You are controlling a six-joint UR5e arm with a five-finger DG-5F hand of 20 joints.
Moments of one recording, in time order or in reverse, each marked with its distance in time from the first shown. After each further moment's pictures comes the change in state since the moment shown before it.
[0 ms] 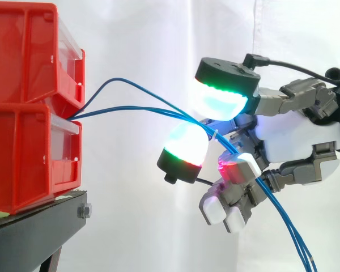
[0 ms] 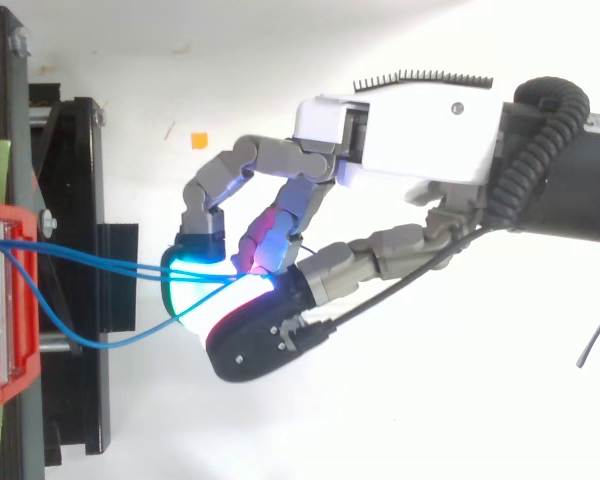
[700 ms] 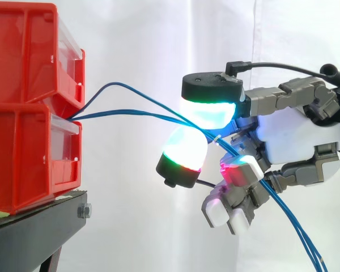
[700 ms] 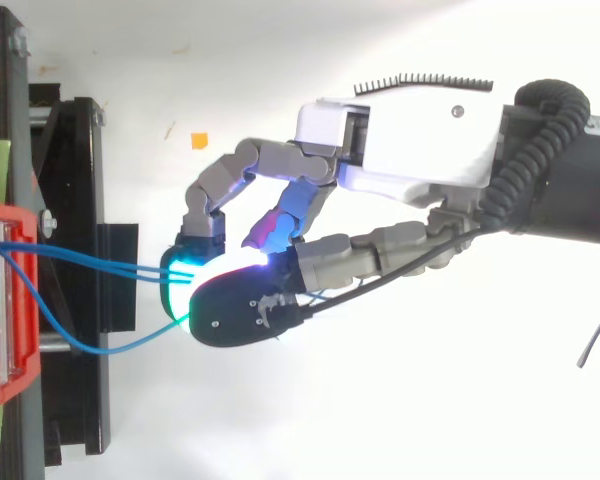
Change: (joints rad) arm 0.002 0.001 0.000 -0.006 -0.001 0.002
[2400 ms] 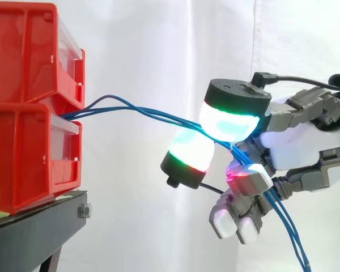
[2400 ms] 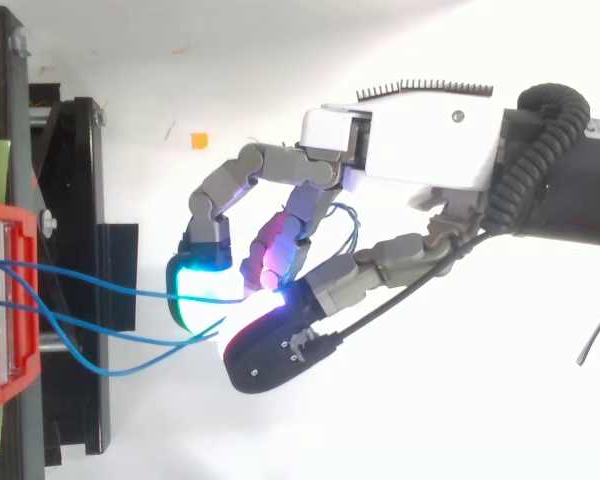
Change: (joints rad) arm 0.003 0.000 0.000 -0.029 0.002 0.002
